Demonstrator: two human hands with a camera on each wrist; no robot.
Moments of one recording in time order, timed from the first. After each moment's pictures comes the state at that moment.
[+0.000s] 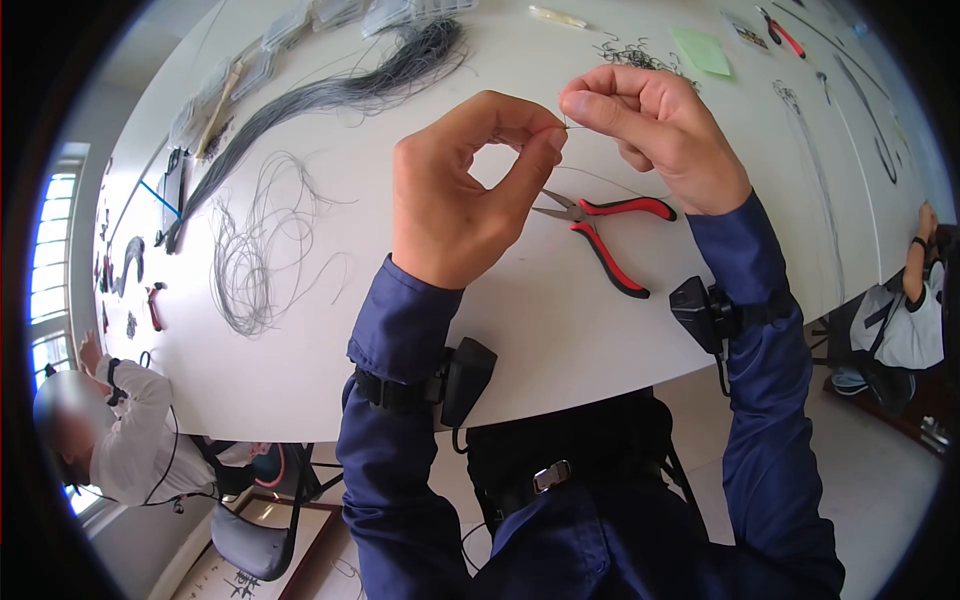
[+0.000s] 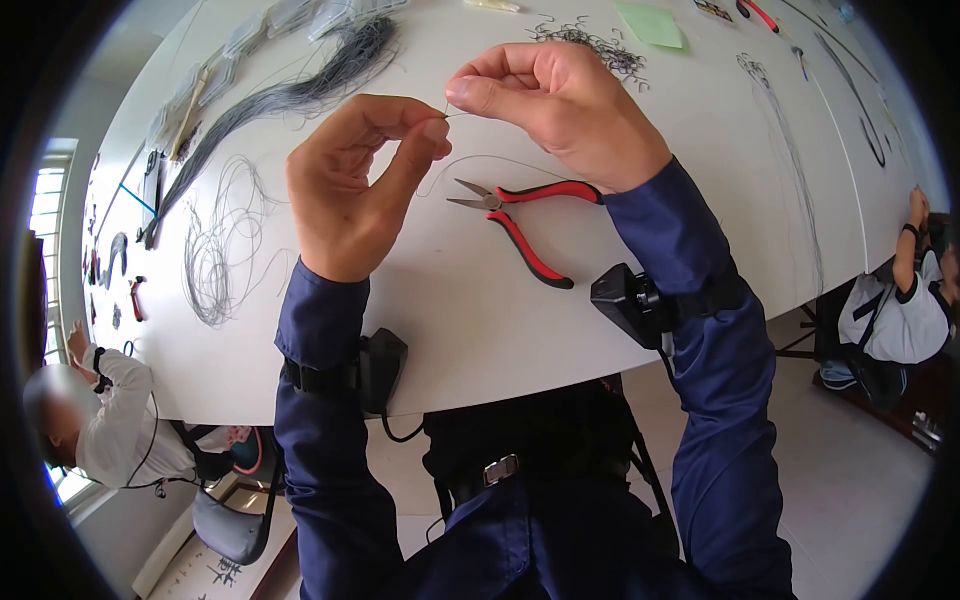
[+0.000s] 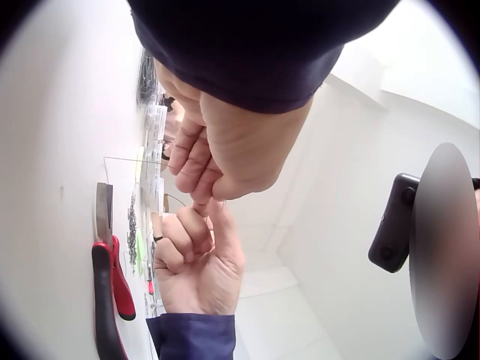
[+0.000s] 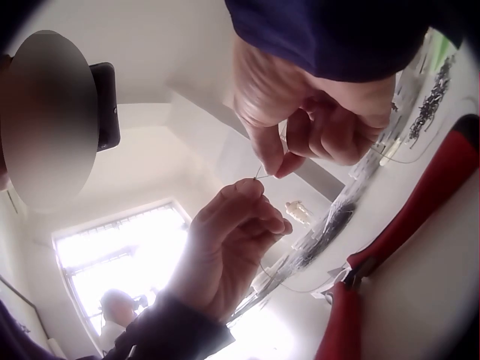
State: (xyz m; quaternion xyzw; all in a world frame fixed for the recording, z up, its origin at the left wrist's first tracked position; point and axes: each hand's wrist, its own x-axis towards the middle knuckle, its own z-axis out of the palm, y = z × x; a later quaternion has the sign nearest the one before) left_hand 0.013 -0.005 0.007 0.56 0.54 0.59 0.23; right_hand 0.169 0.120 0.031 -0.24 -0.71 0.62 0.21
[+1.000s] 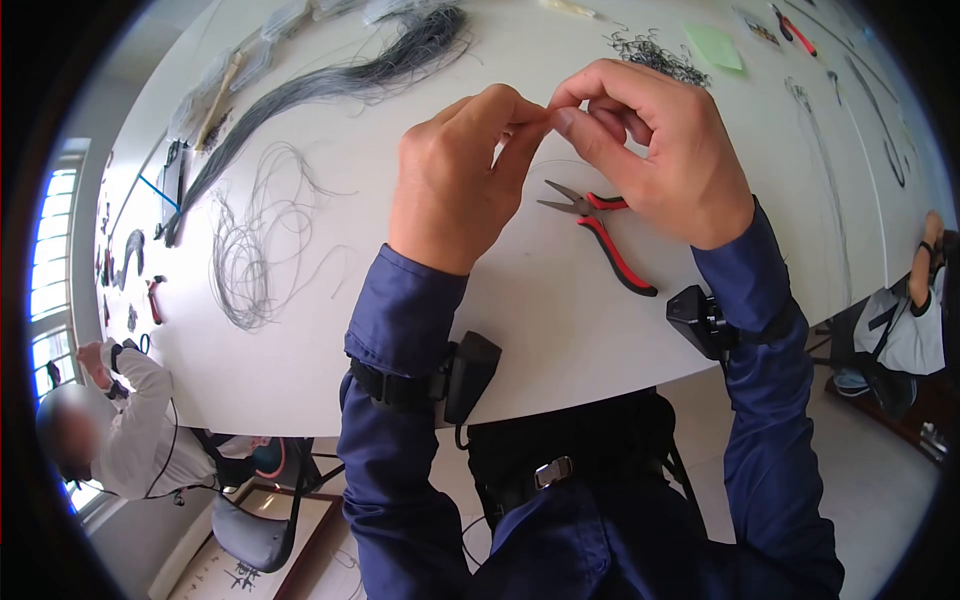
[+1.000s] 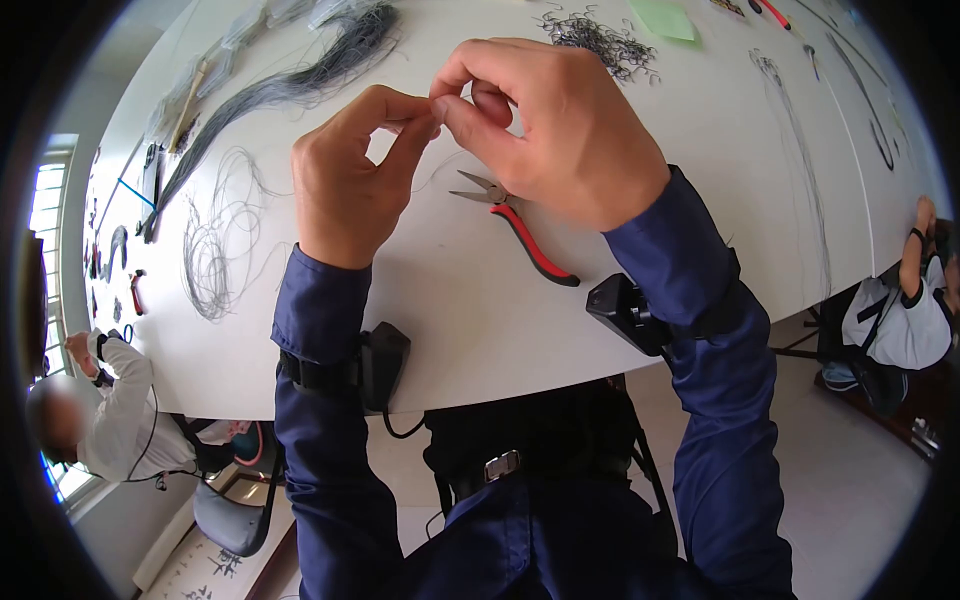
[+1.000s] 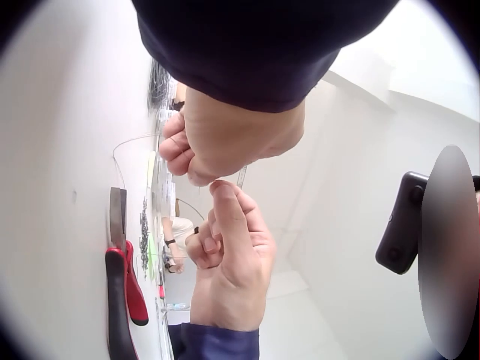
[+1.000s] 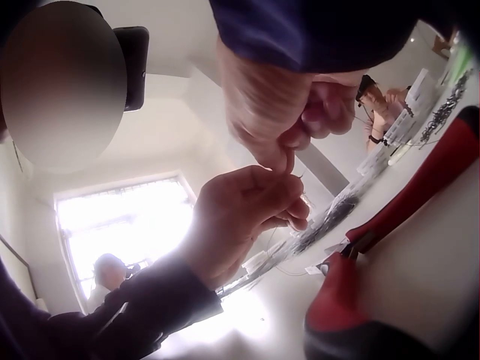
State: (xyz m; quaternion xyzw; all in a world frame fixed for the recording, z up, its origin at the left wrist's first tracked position) left_hand 0.008 0.000 0.000 0.61 0.64 0.46 0.04; right_hand 0.163 0.102 0.026 -0.18 -0.88 0.31 0.30
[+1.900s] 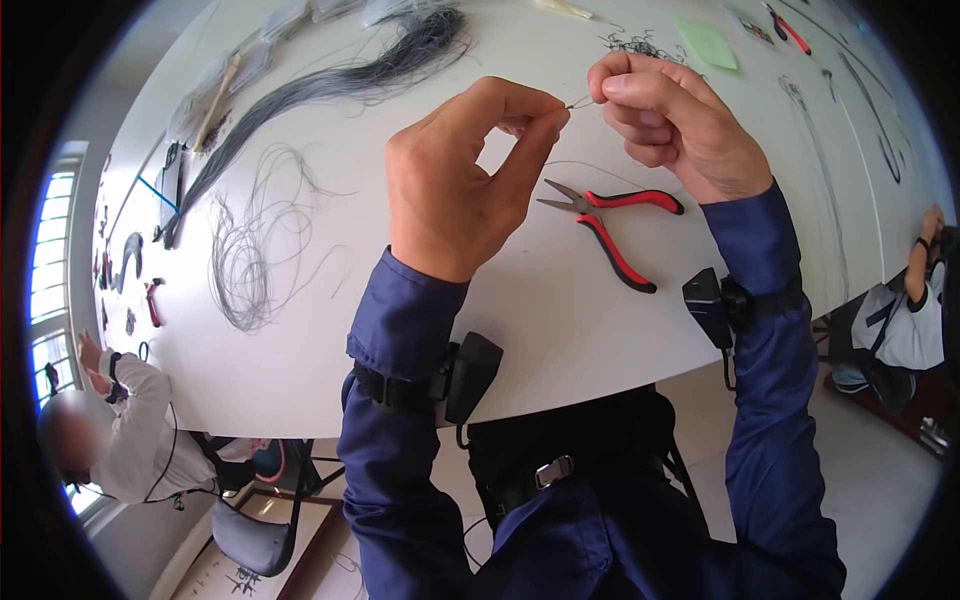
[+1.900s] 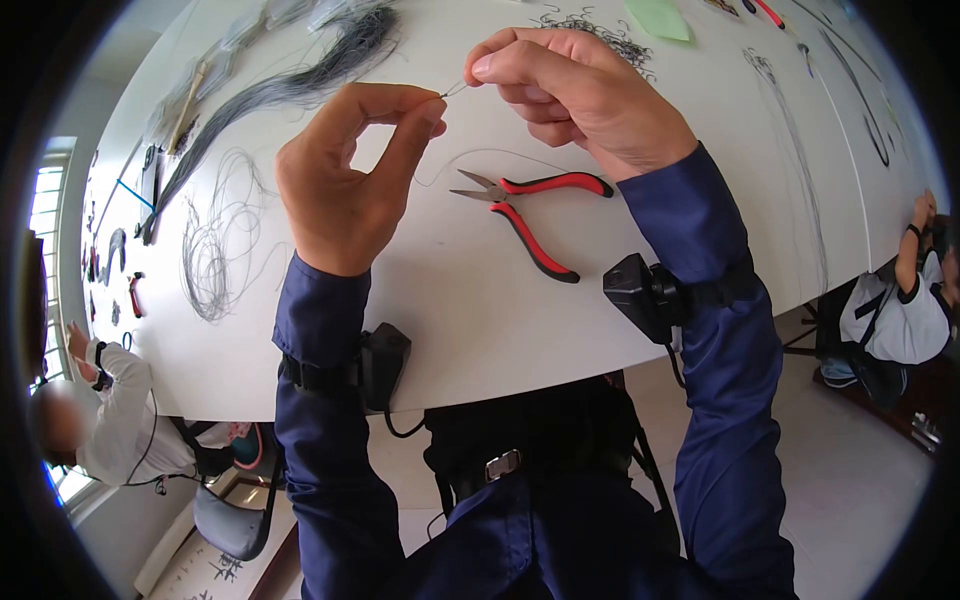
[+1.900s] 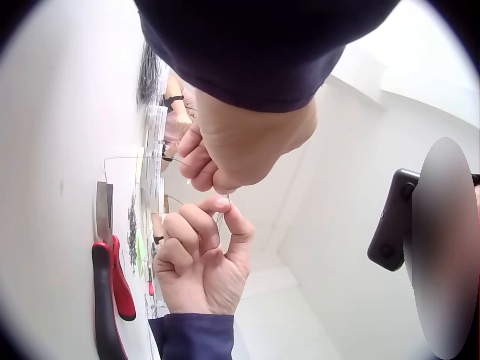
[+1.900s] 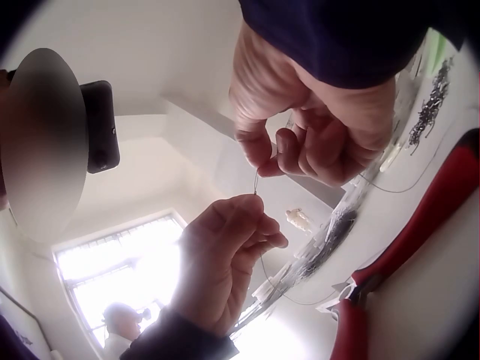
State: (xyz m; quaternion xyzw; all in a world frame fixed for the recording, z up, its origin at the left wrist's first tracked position) left_hand 0.013 -0.005 0.008 0.60 0.58 0.54 0.09; right_hand 0.175 0.127 0.033 -0.23 -0.64 0.72 0.15
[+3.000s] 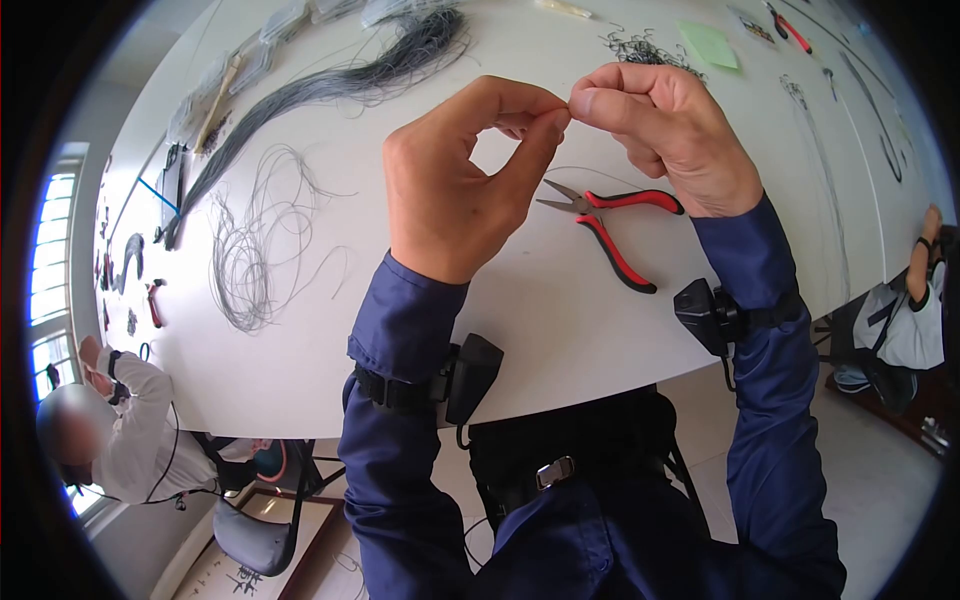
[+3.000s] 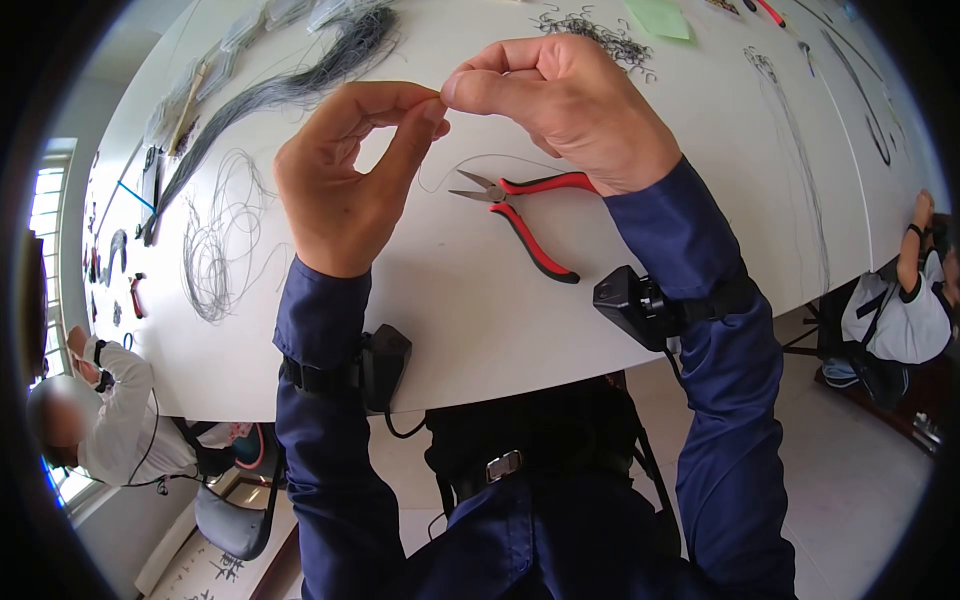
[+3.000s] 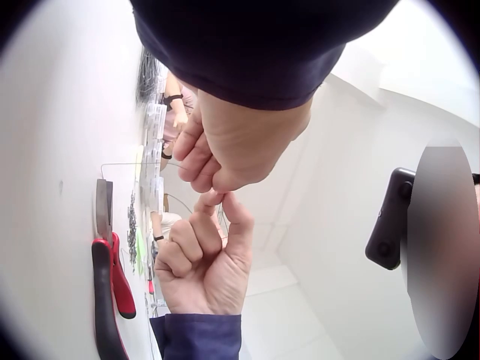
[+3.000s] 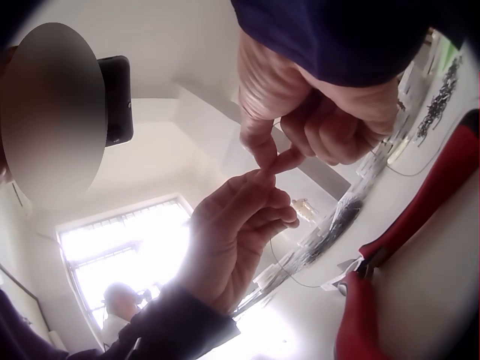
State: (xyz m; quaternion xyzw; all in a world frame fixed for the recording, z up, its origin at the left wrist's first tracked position) left_hand 0.013 -0.004 0.008 0.59 0.56 0.57 0.15; right_hand 0.168 0.110 0.035 -0.27 -0.67 0.67 0.20
